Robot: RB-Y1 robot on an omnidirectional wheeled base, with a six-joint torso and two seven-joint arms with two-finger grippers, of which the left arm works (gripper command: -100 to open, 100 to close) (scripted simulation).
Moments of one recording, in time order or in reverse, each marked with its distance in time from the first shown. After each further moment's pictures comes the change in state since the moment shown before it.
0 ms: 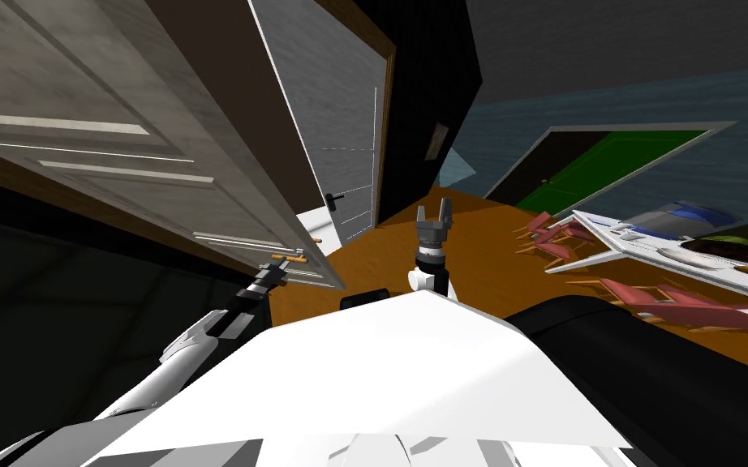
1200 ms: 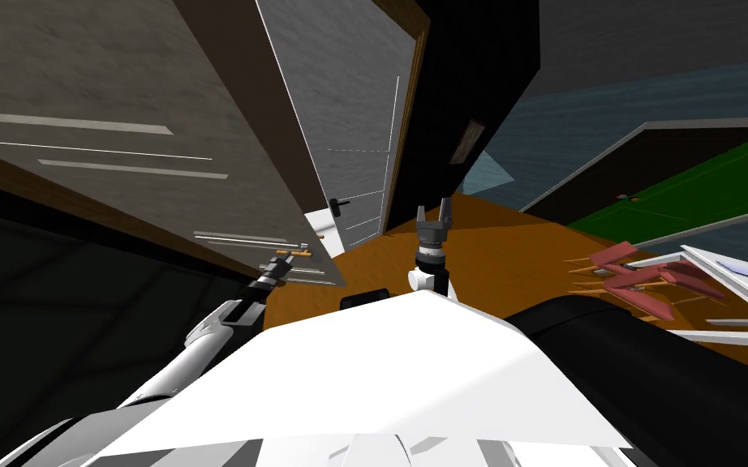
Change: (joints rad) arm -0.017 -0.047 0.019 -0.093 0.011 0.167 -0.037
